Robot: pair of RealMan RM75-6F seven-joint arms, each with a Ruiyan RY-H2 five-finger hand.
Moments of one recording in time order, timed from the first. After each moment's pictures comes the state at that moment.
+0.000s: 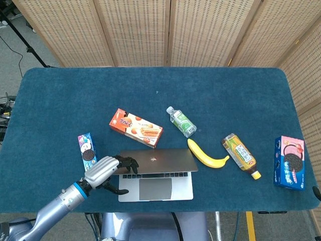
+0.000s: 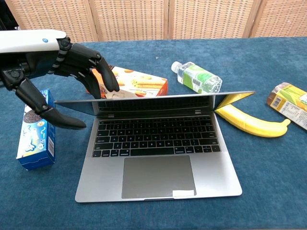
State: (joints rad) left arm -0.62 -1.17 -0.03 -2.05 1.45 0.94 -0.22; right arm -0.07 -1.06 0.13 -1.61 -1.28 1.55 -0.12
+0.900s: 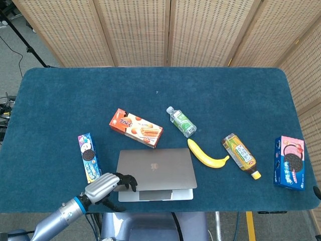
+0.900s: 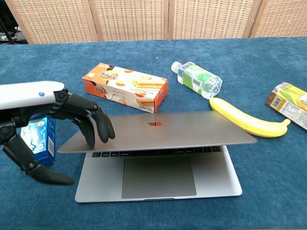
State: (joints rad) left arm -0.58 -1.21 0.09 -2.03 1.54 0.92 -0.23; right arm -0.06 -1.07 0.14 -1.58 -1.25 1.51 -0.10
